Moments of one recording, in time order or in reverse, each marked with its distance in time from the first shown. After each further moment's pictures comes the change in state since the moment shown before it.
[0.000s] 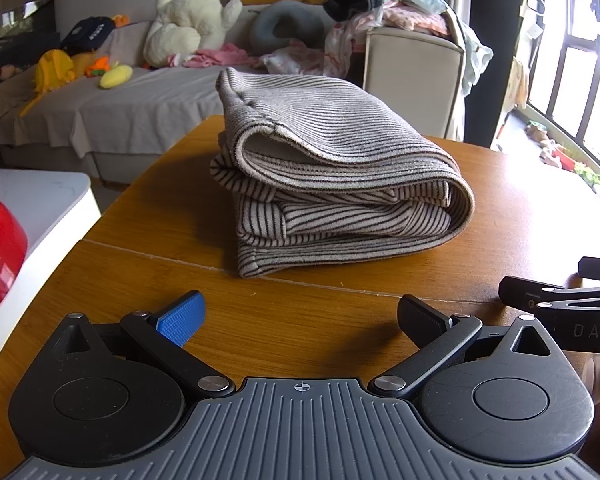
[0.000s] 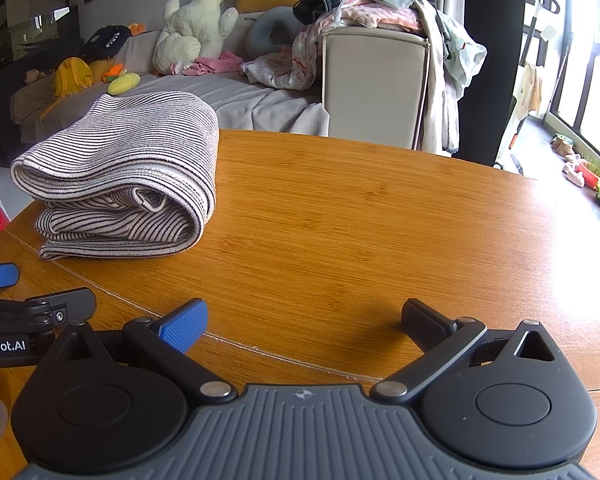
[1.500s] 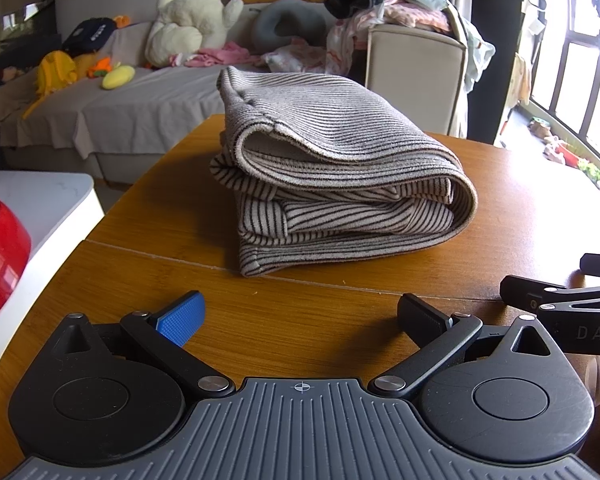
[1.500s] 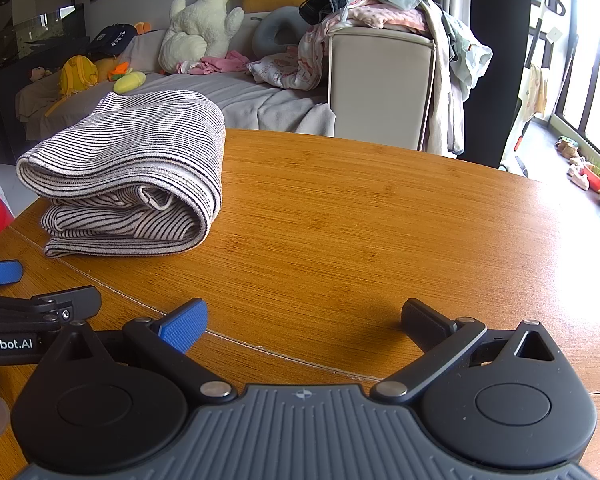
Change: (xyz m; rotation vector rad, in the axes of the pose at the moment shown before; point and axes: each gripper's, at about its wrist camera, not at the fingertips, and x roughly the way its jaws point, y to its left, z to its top) left arm 0.002 0.001 0.000 0.007 0.005 0.011; right arm 0.000 0.001 0.000 -0.011 -0.001 0.015
